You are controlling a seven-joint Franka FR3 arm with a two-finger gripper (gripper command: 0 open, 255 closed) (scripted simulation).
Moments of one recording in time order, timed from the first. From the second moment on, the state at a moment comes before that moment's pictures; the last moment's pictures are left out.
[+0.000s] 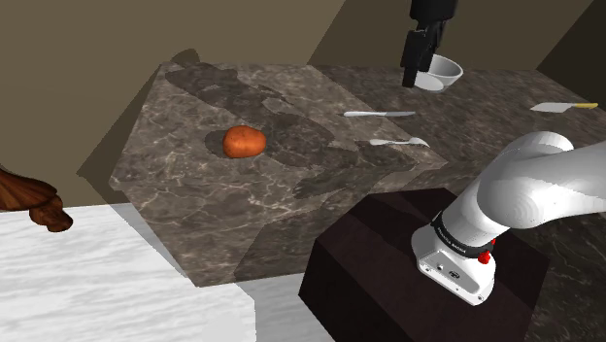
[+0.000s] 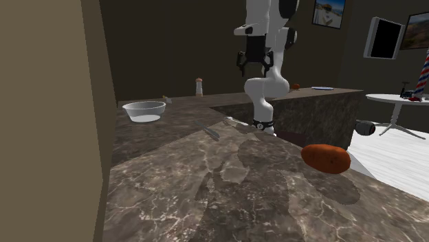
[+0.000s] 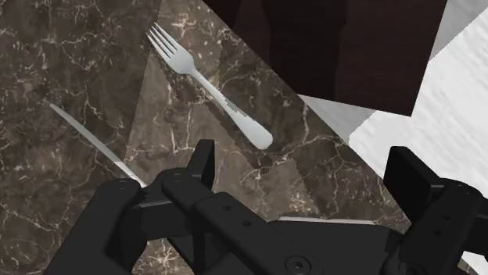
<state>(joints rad) -0.01 -0.74 0.06 -2.37 -0.01 1.43 -0.14</state>
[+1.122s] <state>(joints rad) 0.06 -0.59 -0.35 -2.58 -0.22 1.98 -0.89</state>
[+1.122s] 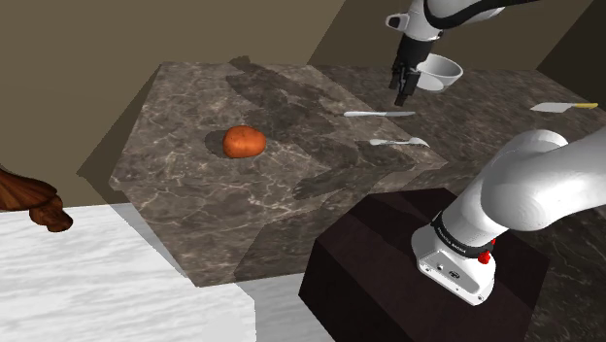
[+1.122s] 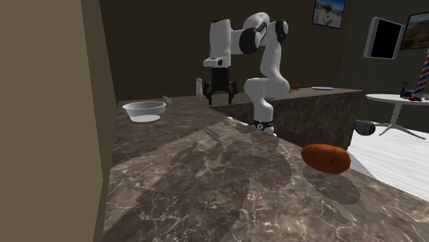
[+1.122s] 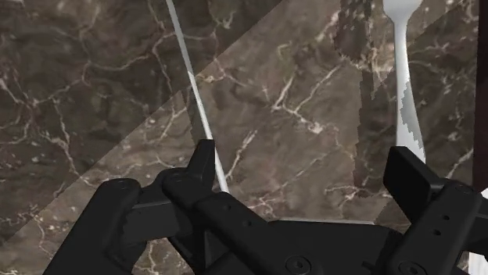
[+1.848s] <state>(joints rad) 0.17 -0.32 -0.55 -2.55 -0.15 2.28 -1.26</state>
